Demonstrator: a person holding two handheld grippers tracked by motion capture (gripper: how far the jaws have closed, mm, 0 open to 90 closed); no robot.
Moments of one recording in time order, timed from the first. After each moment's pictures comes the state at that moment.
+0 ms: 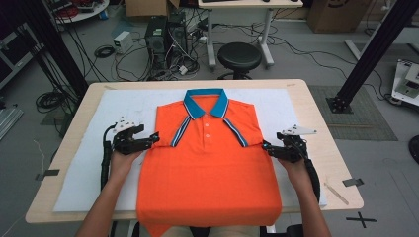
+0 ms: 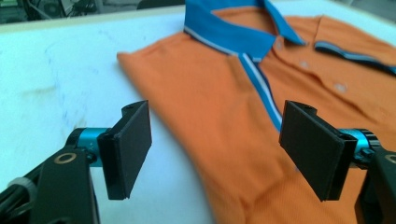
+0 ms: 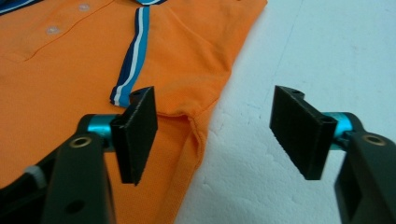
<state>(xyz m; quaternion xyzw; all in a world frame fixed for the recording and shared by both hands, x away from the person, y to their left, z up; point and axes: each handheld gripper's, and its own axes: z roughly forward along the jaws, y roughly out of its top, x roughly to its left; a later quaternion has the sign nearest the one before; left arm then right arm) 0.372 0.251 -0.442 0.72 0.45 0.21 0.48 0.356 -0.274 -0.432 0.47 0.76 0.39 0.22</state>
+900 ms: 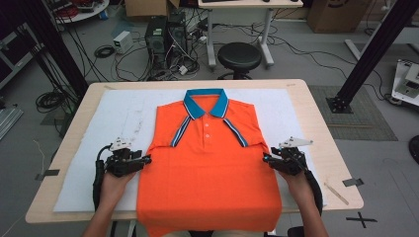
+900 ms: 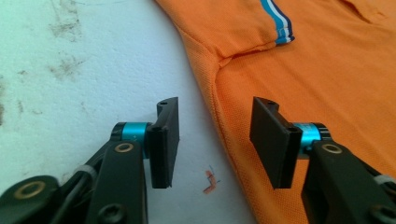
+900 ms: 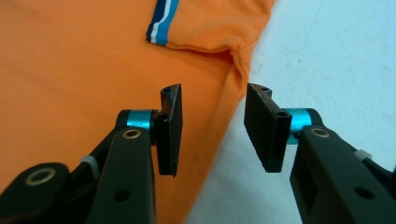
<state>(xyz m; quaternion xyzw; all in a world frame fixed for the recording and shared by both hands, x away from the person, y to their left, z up) 0.322 0.255 -0.454 0.75 0.50 0.17 0.40 0.324 -0.267 -0.440 0.46 0.80 0.35 0.19</state>
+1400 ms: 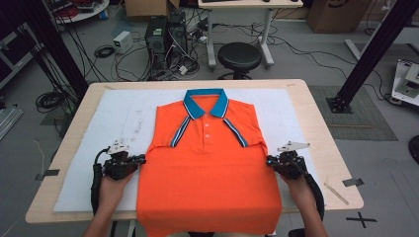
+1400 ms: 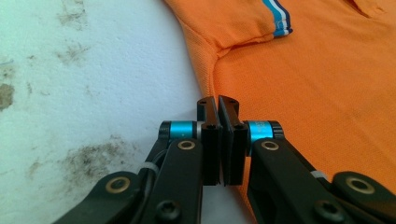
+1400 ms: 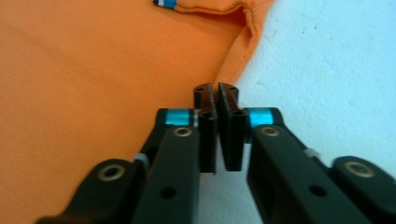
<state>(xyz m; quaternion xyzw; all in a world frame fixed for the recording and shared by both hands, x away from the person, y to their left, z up) 0.312 0.258 -0.454 0.74 0.51 0.17 0.40 0.315 -0.265 -0.443 0.46 0.81 0.32 0.18</state>
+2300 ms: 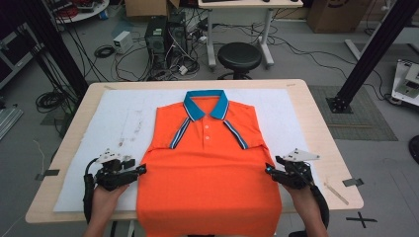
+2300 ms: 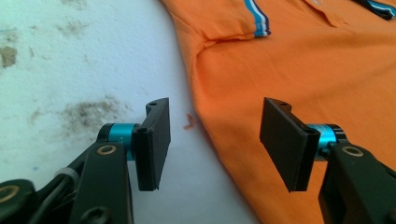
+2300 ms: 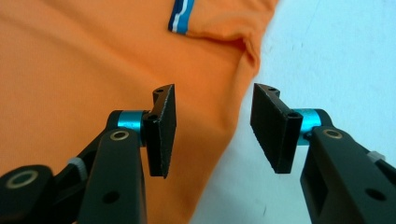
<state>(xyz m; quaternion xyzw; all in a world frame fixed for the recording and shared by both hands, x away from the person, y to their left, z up) 0.280 0.269 -0.455 0.72 0.51 0.14 0.44 0.280 -0.269 -0.434 0.45 0.79 0.35 0.21</state>
